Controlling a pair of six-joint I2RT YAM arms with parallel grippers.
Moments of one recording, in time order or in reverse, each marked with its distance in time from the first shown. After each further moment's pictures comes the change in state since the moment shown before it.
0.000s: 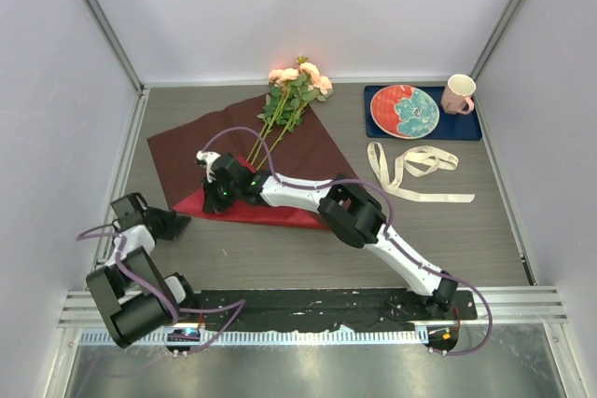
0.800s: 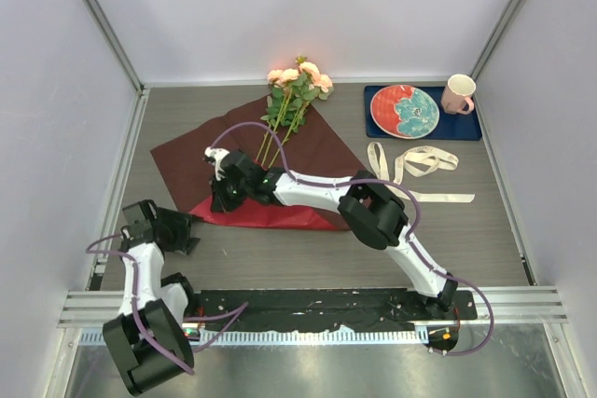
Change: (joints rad) left arm -0.130 -0.311 -0.038 -0.309 -0.061 -0.118; right arm 0.000 -0.226 -0.243 0.003 0.002 0.010
